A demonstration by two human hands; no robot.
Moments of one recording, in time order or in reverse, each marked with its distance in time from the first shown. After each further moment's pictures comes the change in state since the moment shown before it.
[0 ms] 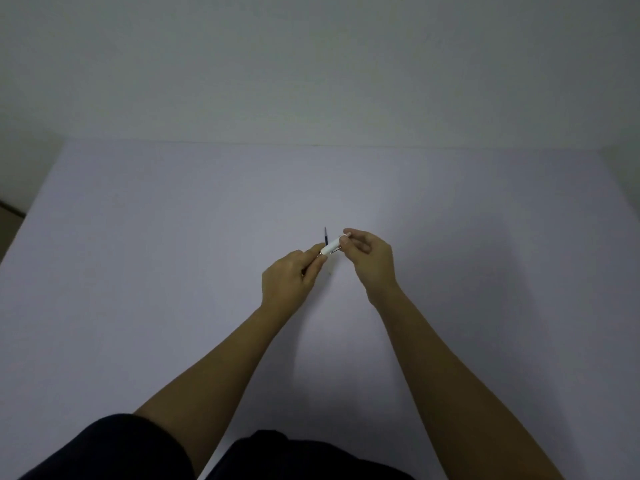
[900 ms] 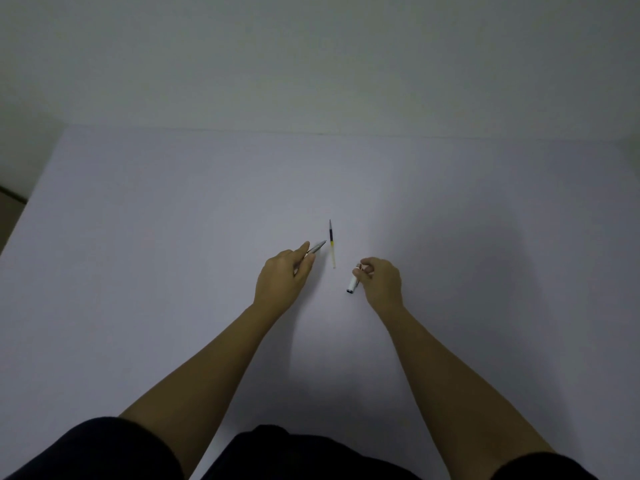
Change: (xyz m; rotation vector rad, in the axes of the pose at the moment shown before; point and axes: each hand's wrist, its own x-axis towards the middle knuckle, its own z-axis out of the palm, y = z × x) left_hand -0.003 -0.026 0.003 -0.135 -0.093 -0.146; right_hand 0.015 0.069 -0.023 -0.792 0.056 -0.009
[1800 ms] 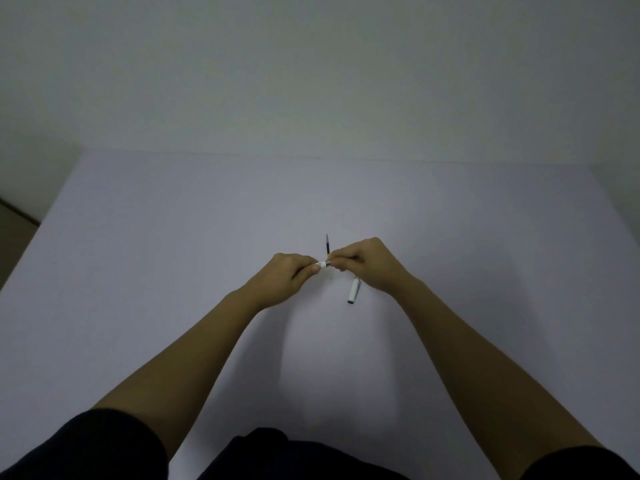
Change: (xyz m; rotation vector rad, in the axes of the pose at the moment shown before) left_hand 0.009 0.024 -0.047 0.080 -0.326 0.278; right_hand -0.008 -0.075 -0.070 0.025 -0.338 -0.580
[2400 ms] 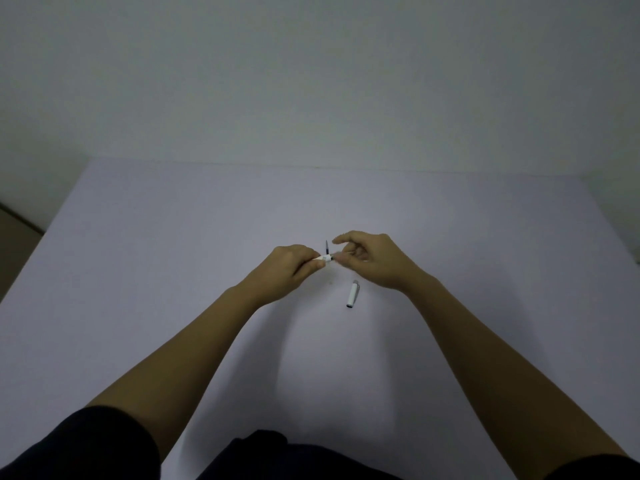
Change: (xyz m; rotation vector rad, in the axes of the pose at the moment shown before) left_hand -0.003 0.018 -0.018 0.058 0.069 0.124; right_hand -0.012 -0.021 -0.023 0.028 0.009 0.014
